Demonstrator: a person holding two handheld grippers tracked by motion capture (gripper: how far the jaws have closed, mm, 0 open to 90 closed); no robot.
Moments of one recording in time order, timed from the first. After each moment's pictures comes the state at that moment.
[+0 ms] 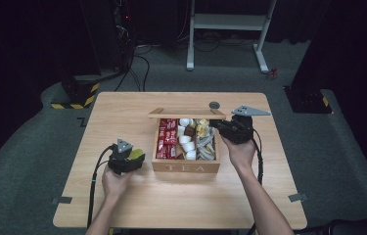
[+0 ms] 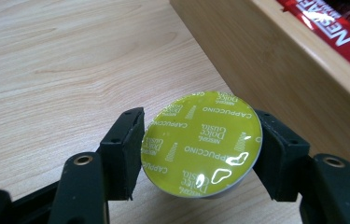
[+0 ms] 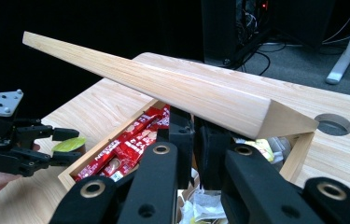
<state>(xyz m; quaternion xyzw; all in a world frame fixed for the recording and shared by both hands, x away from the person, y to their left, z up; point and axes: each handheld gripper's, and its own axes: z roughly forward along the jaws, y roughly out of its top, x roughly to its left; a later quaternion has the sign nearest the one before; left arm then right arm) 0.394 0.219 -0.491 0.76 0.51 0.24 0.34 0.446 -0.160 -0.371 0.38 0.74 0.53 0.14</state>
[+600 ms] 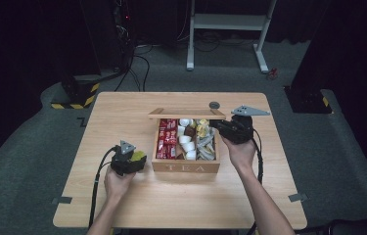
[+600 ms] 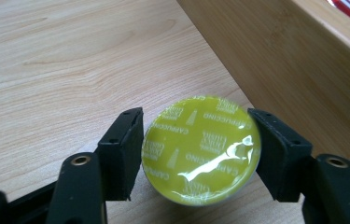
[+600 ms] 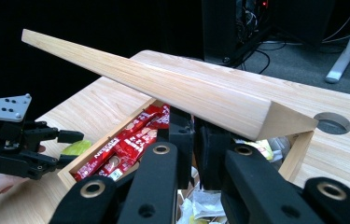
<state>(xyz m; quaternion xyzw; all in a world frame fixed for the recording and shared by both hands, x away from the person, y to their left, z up) 0.396 0.215 -0.502 0.76 0.50 0.24 0.33 0.445 -0.159 -0.370 0.38 0.75 0.52 0.14</state>
